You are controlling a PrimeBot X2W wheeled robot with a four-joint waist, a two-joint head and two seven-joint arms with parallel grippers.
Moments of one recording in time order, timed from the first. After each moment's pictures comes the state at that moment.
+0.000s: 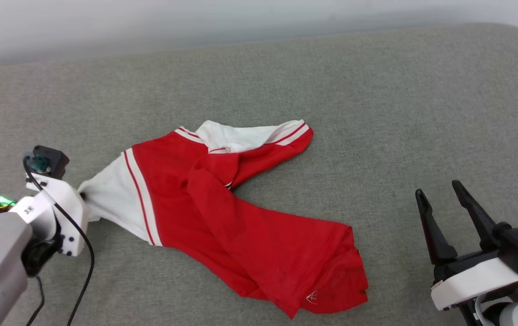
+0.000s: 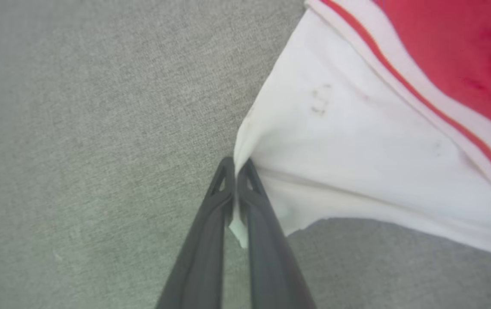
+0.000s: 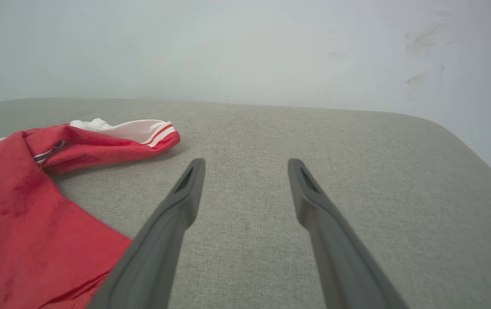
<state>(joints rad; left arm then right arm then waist) -0.78 0.76 -1.04 0.68 -0.97 -0.01 0.22 -0.04 -0.19 0.06 -0.02 0.20 0.13 -0.12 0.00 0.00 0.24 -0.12</state>
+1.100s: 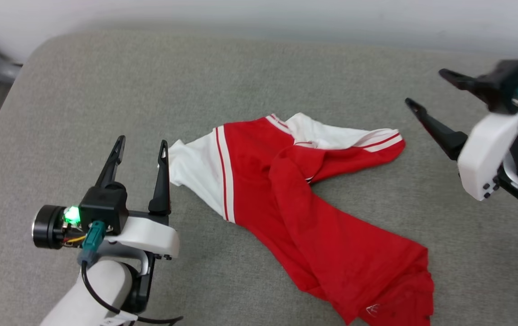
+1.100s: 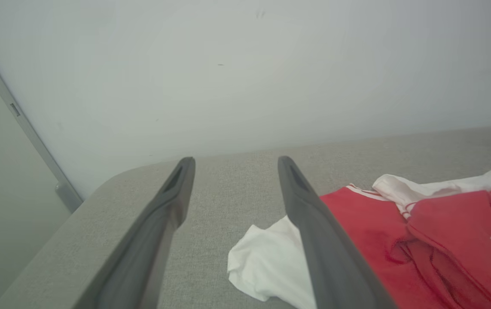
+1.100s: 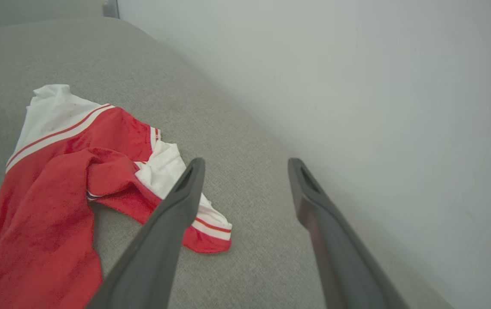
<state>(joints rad) -0.37 0.49 -0.57 0.06 -0.48 0.43 -0.26 -0.70 -0.67 0.54 0.01 0.52 0.13 0.33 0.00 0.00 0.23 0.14</state>
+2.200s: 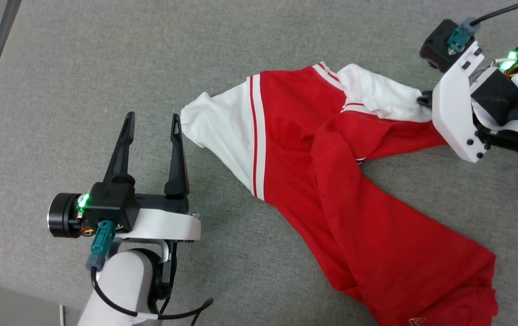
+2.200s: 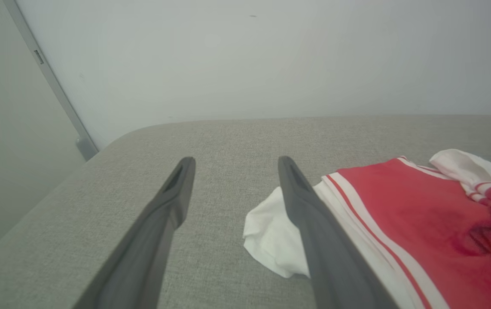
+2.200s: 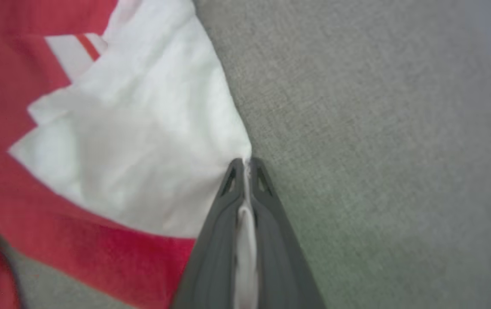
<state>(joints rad) -0.29 0.12 -0.20 0.01 -0.13 0.17 -0.26 -1.27 -0.69 1.24 0.42 0.91 0.13 0.61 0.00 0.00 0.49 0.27</state>
